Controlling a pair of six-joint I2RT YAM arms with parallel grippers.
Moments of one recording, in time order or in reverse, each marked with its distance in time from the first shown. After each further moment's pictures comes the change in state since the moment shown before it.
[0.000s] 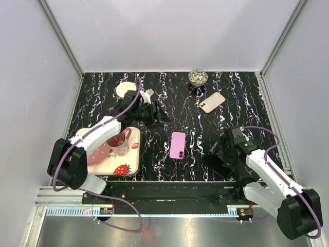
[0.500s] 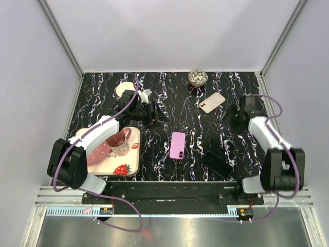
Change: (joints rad) left arm 0.034 0.000 0.000 -0.021 0.035 0.010; right arm -0.381 0.541 0.445 0.245 -0.095 -0.399
